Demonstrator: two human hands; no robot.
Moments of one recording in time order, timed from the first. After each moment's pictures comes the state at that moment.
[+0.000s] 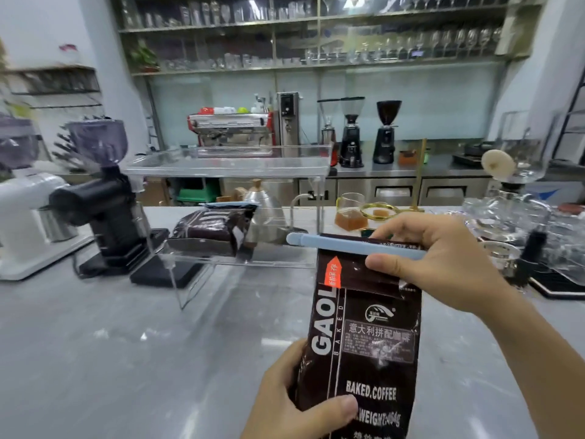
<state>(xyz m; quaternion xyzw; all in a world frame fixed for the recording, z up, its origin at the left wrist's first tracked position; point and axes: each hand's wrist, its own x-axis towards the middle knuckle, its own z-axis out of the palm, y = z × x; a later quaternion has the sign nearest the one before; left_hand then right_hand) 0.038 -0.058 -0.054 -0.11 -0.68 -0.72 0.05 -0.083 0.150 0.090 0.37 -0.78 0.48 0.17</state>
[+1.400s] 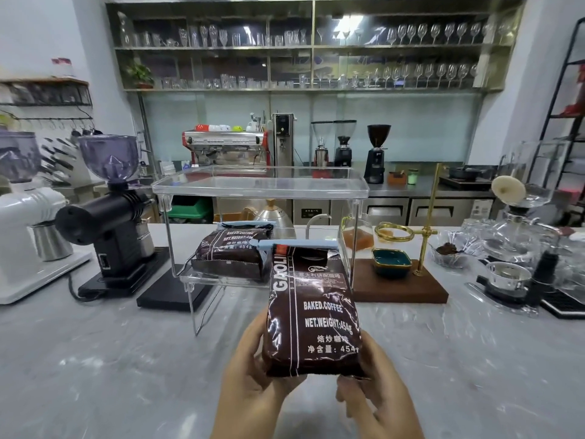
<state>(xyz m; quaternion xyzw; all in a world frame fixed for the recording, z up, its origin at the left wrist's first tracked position) 0.018 -0.132 -0.040 -0.09 -0.65 -0.71 0.25 -0.015 0.045 -0.059 0.21 -0.72 0.65 0.10</state>
